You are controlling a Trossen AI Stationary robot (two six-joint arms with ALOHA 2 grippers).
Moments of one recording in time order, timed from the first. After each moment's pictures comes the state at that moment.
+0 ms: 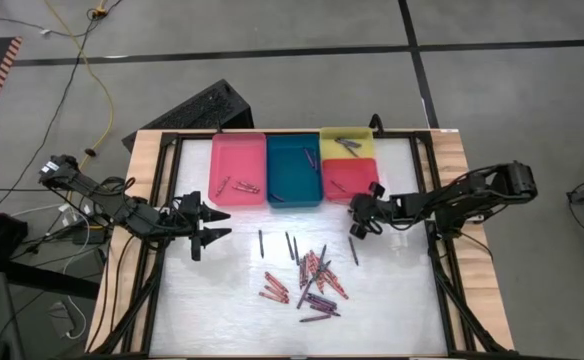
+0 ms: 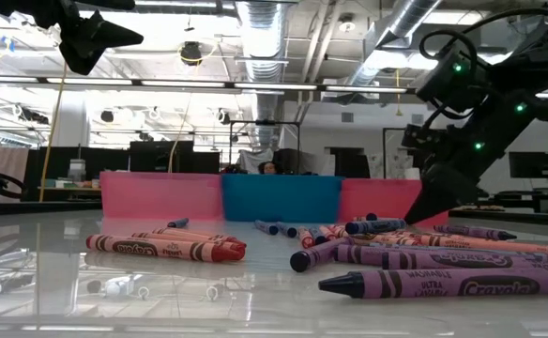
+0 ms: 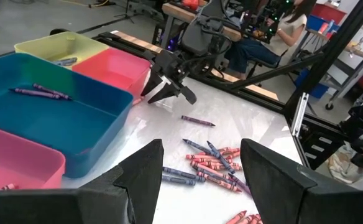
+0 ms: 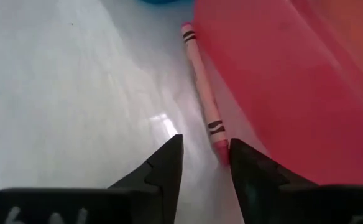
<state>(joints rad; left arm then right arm) -0.48 0.62 0.44 0.03 -0.61 -0.44 -0.03 1.31 0.34 0.10 0.37 0.24</state>
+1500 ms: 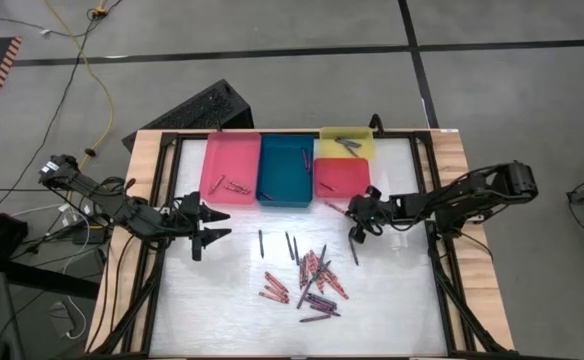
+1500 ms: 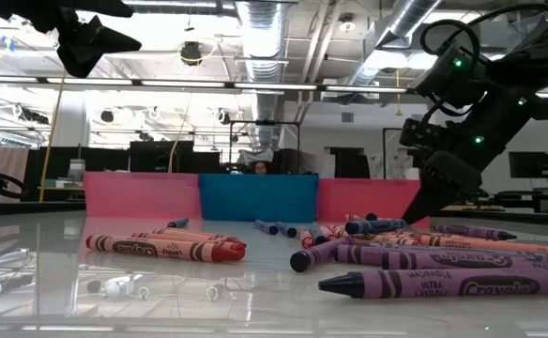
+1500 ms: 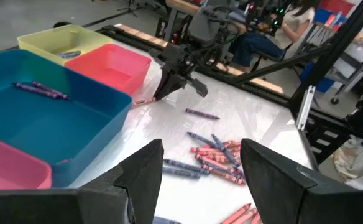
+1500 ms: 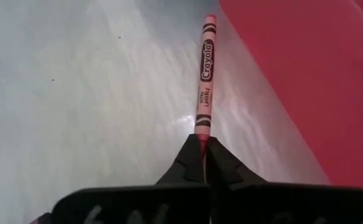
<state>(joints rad) -0.48 0.62 0.44 -0.01 -0.62 -0.46 -0.02 1.31 0.36 0.09 0.27 0.29</state>
